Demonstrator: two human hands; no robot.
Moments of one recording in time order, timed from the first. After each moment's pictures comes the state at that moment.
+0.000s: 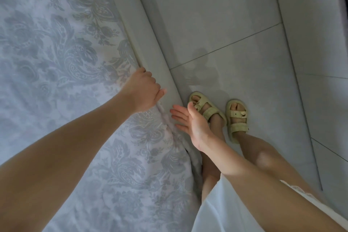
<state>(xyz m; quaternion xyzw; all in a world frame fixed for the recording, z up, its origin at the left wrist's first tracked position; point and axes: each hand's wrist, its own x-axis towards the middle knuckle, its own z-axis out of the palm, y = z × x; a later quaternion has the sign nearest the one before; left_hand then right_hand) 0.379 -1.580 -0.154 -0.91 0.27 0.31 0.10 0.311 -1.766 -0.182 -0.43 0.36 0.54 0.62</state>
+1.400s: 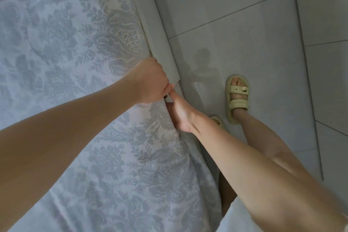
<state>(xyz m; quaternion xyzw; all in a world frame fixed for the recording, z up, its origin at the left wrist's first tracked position) 0.263 -1.646 -0.159 -0.88 0.34 0.32 0.09 0.212 -1.773 -0.203 -0.27 0.28 0.70 0.60</state>
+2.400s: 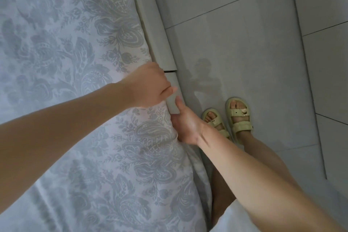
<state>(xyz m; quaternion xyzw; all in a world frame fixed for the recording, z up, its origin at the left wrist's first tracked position) 0.188 -1.683 -0.153 -0.91 0.28 0.30 -0.02 0.120 -1.839 -0.213 -0.16 0.28 0.73 0.60</state>
